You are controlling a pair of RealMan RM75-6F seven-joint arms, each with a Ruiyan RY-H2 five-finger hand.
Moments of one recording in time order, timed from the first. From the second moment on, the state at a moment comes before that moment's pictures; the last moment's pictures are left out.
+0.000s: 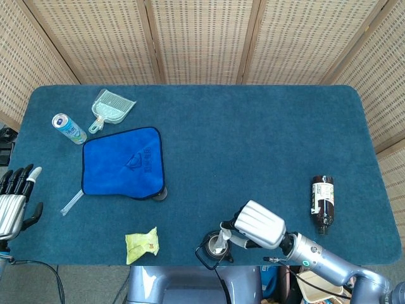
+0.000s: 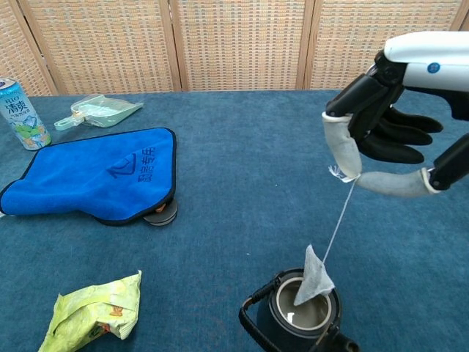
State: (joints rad) left arm -0.14 -1.10 -0.05 -1.65 1.44 1.43 0.17; right arm 0.69 -1.09 -0.04 -1.86 -1.91 1.16 0.14
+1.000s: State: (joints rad) left arm -0.14 -1.11 -0.04 -1.64 1.45 1.43 0.16; right arm 0.70 -1.17 -0.07 -1.81 -1.90 1.08 0.09
